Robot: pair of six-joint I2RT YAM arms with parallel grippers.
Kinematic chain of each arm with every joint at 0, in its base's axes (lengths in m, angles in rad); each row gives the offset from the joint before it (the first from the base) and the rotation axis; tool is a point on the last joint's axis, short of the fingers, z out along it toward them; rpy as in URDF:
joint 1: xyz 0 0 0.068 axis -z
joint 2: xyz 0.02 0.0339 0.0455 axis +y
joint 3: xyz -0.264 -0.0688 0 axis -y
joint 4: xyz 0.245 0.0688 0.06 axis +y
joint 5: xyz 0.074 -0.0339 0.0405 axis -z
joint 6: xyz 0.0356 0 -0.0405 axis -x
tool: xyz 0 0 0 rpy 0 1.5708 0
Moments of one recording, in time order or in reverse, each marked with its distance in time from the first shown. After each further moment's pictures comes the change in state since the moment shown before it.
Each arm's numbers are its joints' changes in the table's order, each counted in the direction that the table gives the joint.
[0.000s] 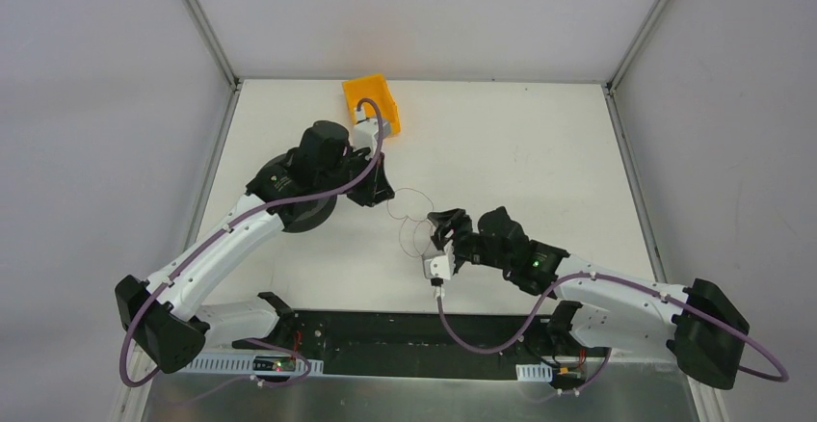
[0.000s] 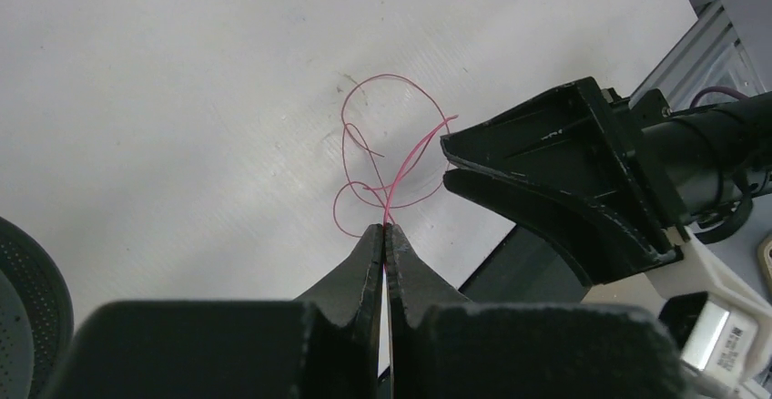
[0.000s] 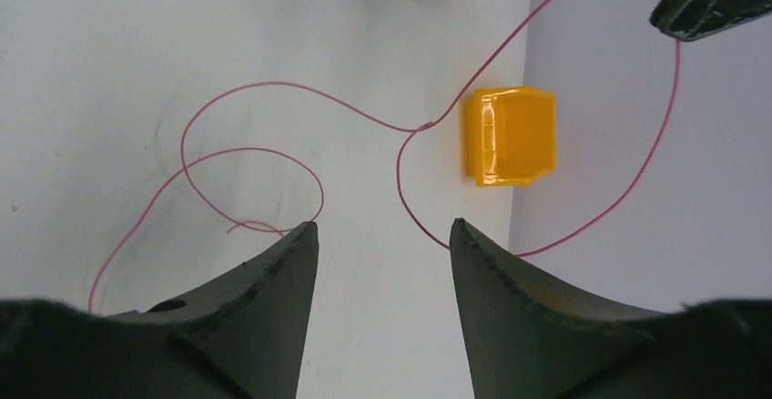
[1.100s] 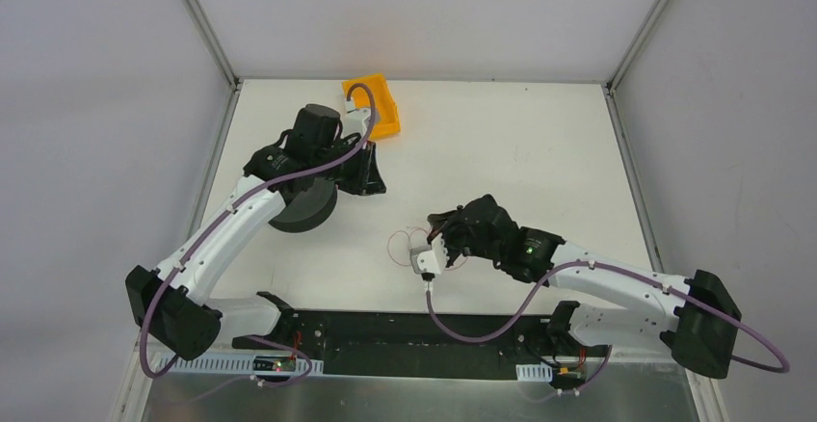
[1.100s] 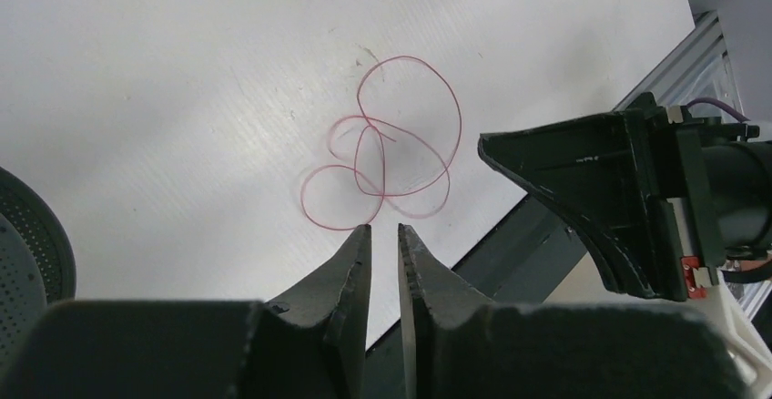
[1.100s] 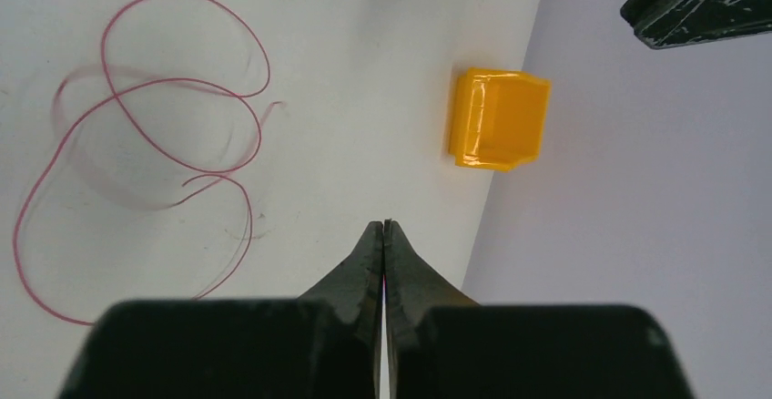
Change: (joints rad) left arm -0.127 0.077 0.085 0.134 0.125 0.011; right arm -0.045 0.078 0.190 0.268 0.142 0.183
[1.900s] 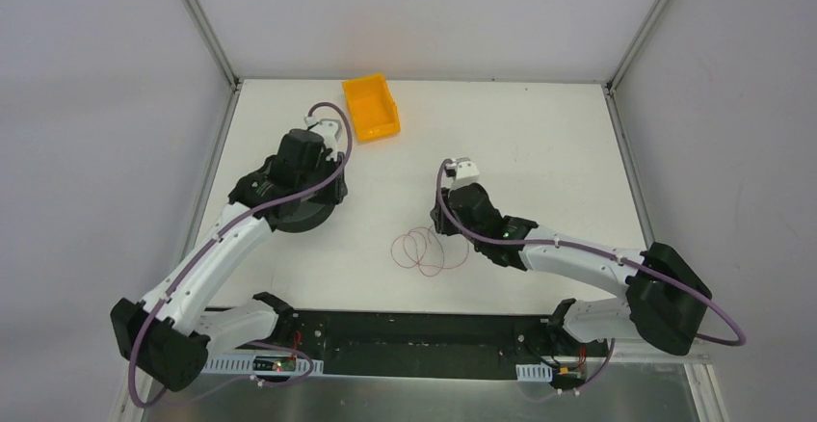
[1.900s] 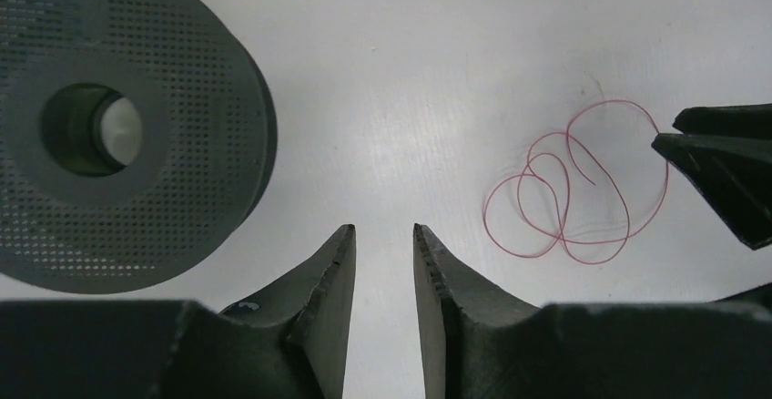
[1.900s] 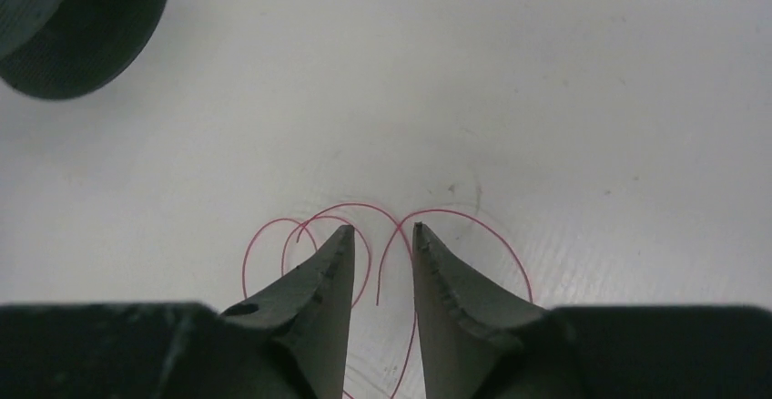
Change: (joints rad) left arm -0.043 -0.103 -0.164 0.005 -0.421 -0.010; right arm 0.076 0.211 0.026 -0.166 0.364 -1.705
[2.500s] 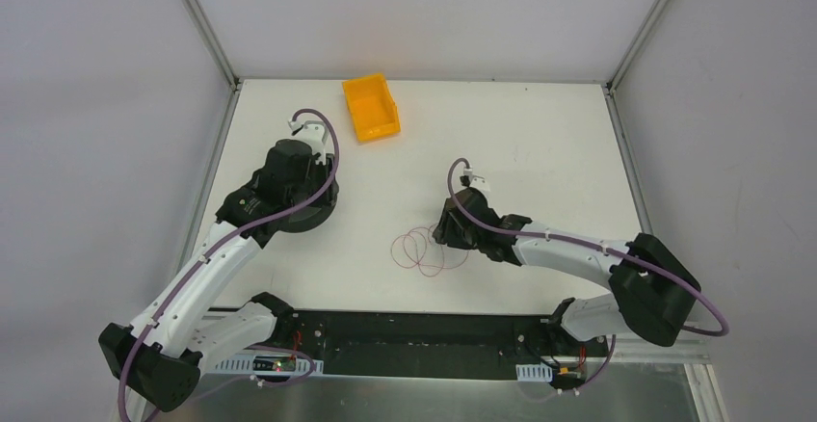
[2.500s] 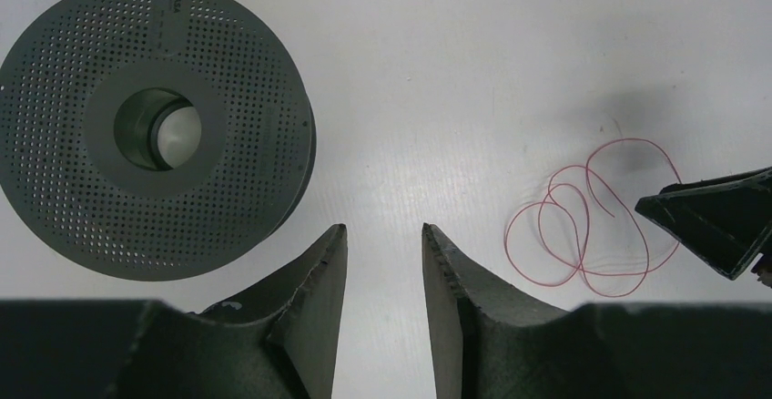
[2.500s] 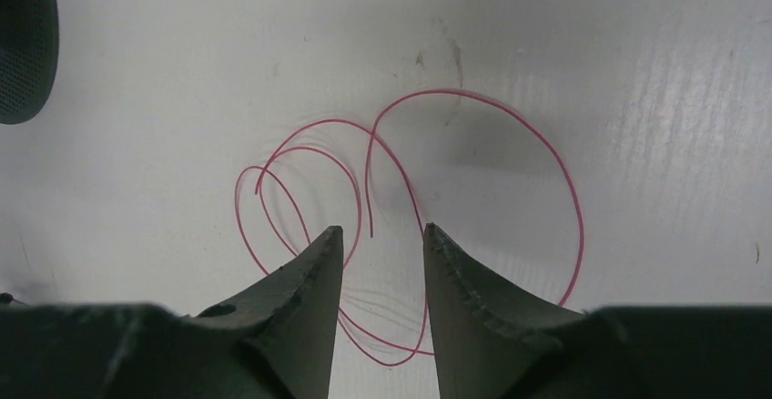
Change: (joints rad) left arm 0.000 -0.171 -0.082 -0.052 -0.138 -0.001; right arm 0.063 0.058 -0.004 0.224 -0.088 -0.509
